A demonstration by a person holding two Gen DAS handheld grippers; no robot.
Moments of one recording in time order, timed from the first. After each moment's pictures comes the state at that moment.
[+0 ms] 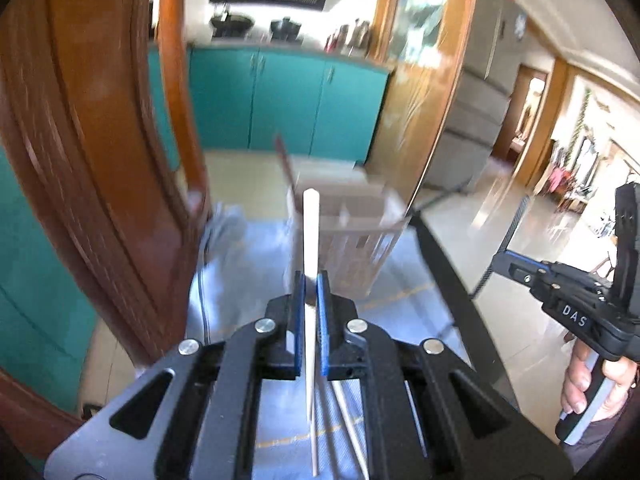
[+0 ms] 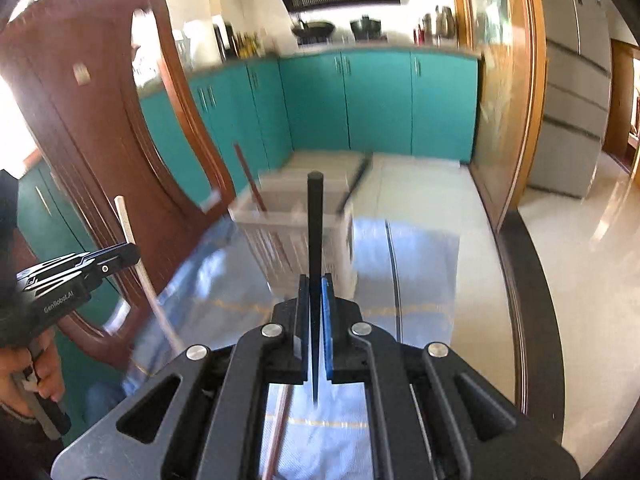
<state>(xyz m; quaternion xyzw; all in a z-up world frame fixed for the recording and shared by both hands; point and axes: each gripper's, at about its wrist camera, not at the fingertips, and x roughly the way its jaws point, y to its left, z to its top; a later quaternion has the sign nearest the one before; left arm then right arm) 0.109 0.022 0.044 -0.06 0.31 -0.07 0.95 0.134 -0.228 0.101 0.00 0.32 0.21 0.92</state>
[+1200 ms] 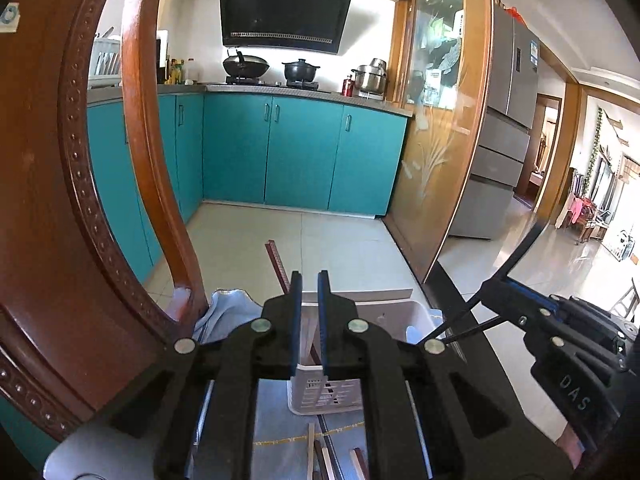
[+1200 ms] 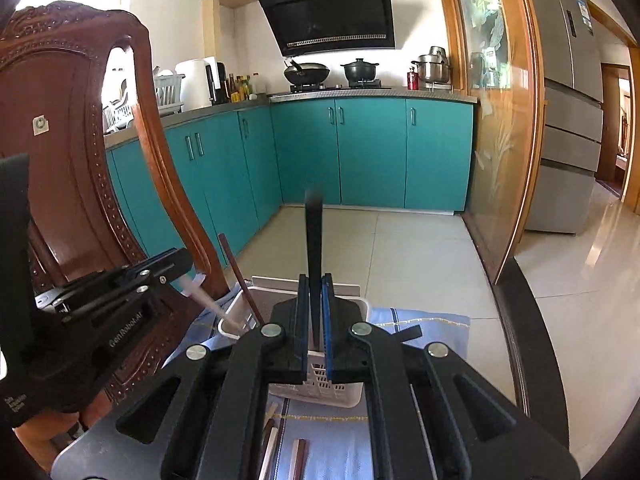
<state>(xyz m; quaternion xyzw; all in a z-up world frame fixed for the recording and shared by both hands) 0.225 0.004 0.047 -0.06 0.24 -0.01 0.97 0.213 -0.177 0.106 0.00 0.26 0.17 0.95</state>
